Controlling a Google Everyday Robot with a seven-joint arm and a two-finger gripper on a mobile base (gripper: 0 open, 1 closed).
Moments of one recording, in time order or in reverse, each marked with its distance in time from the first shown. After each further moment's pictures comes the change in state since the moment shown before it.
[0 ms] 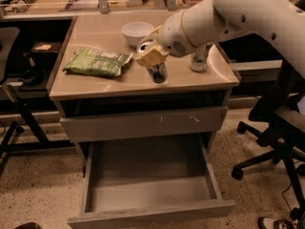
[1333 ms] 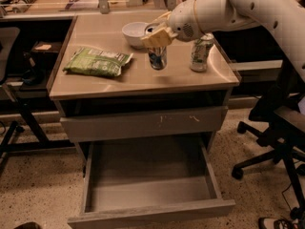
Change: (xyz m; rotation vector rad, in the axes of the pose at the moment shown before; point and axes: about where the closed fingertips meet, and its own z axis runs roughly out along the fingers) arm -0.006 -0.056 -0.005 -0.019 -0.142 0.102
